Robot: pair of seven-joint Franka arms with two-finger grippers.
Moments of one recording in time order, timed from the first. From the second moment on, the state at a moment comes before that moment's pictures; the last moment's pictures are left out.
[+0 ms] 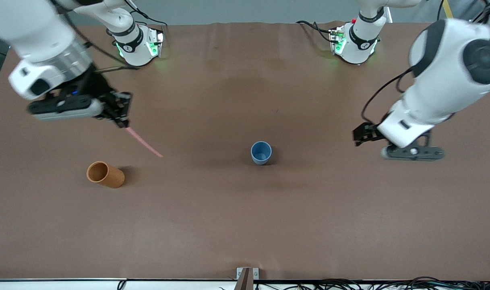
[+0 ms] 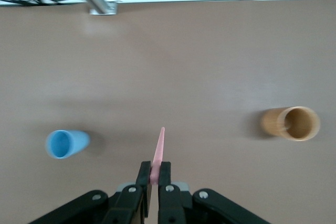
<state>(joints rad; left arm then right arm) -0.15 0.19 -0.11 -1.51 -0.01 1.75 -0.17 0.40 0.10 0.02 -1.45 0.05 1.79 0.39</state>
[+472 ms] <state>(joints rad) -0.14 0.08 -0.09 -1.39 -0.02 1.53 -0.12 0.72 0.25 0.02 -1.47 -0.09 2.03 0.68</state>
